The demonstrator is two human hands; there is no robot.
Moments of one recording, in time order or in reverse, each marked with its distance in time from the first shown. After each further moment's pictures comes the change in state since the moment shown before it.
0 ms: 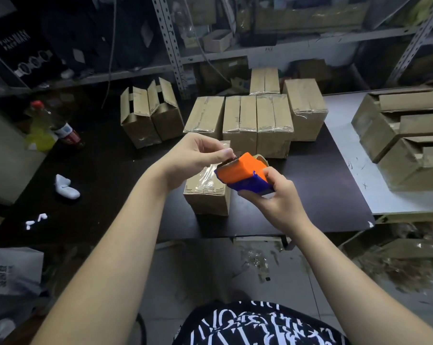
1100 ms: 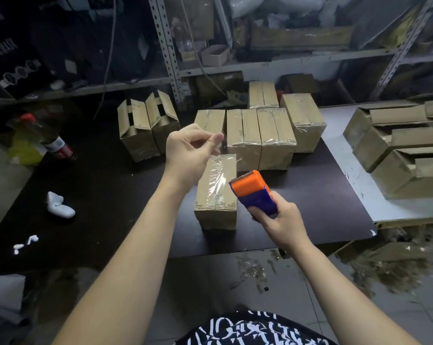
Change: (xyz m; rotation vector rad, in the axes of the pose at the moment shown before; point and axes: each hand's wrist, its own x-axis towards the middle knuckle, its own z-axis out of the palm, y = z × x) left_hand 0.012 -0.008 -0.031 0.151 0.583 0.297; right_hand -0.004 0.013 0.033 -0.150 0.078 0.131
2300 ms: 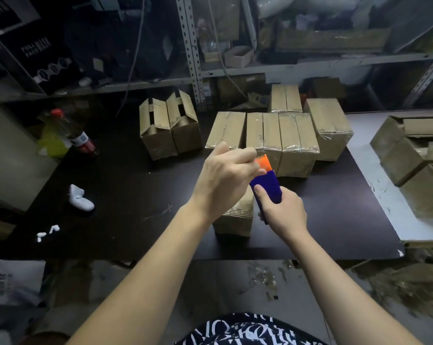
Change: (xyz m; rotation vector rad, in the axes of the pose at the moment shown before) left_hand -0.020 0.008 0.009 0.569 -0.070 0.725; right_hand 0.045 -0.032 0.029 -0.113 0.066 0.364
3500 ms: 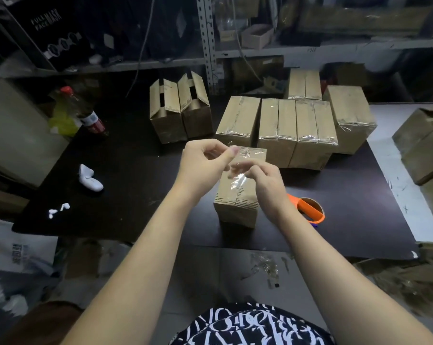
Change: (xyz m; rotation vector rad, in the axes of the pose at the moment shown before) left_hand -0.028 -0.022 -0.017 -0.572 -0.097 -1.066; right_hand -0.002 -0.068 0.018 0.517 -0.373 -0.249
